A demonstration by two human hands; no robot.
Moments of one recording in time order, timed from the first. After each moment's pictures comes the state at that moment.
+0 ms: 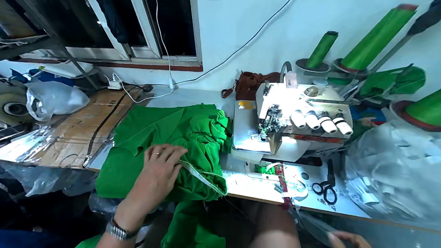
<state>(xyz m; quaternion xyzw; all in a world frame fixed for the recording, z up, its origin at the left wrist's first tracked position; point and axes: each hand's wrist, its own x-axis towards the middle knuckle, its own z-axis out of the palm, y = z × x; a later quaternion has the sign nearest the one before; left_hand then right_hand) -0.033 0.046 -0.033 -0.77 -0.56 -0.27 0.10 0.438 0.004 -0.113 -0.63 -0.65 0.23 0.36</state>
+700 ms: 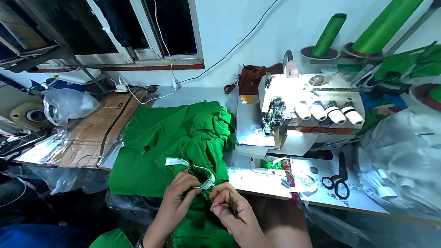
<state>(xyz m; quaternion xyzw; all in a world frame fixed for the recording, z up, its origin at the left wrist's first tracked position) -0.002 0.012 -0.096 -0.71 -0.51 -0.47 -0.11 0.211 0.038 -0.090 -0.16 -0.62 0.62 0.46</state>
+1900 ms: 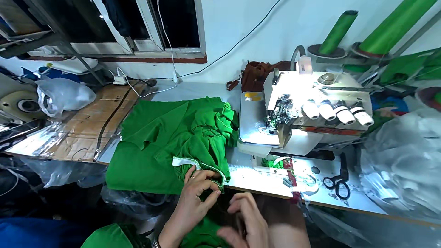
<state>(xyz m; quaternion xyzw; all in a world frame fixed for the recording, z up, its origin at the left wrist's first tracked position) 0.036 0.017 -0.098 -0.69 -0.56 -0.43 -0.16 0.233 0.007 -0.082 -0.33 -0.75 0.37 0.43</state>
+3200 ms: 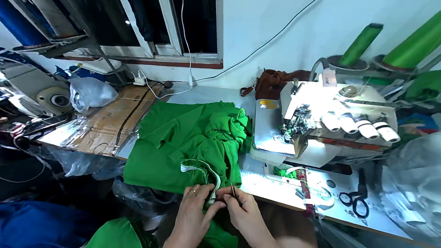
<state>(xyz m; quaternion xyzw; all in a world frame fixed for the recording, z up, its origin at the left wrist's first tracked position) 0.035 -0.017 -0.095 -0.65 -0.65 -0.40 -0.03 0.193 0.046 -0.079 -0.36 -0.60 0.64 0.32</state>
